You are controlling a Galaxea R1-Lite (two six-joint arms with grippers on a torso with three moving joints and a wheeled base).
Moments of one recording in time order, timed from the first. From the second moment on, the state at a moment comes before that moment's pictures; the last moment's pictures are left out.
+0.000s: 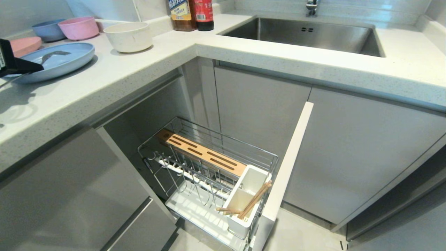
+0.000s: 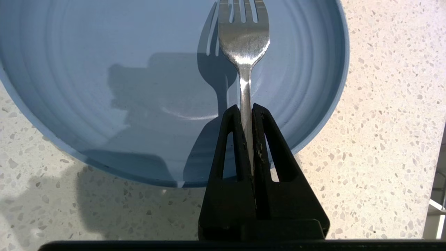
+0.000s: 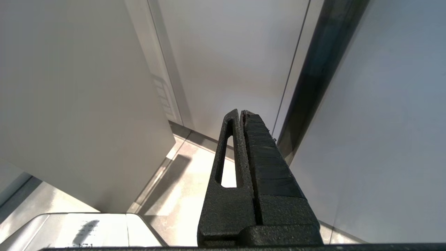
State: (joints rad) left arm 0.40 1.64 -1.88 0.63 -0.46 0.05; right arm 0.00 0.00 0.00 0.00 0.00 0.01
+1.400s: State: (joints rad) left arm -0.03 1.46 -1.85 0.72 -0.47 -0.27; right arm 0.00 0.00 0.00 0.00 0.00 0.01
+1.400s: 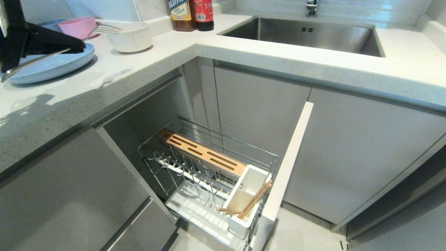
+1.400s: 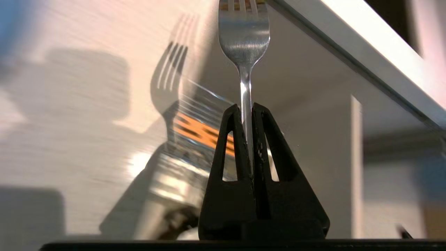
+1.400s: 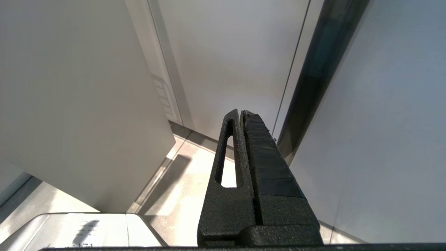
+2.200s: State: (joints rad) left arm -0.55 1.49 -1.61 0.82 -0.46 -0.27; right arm 0.00 0.00 0.00 0.00 0.00 0.01
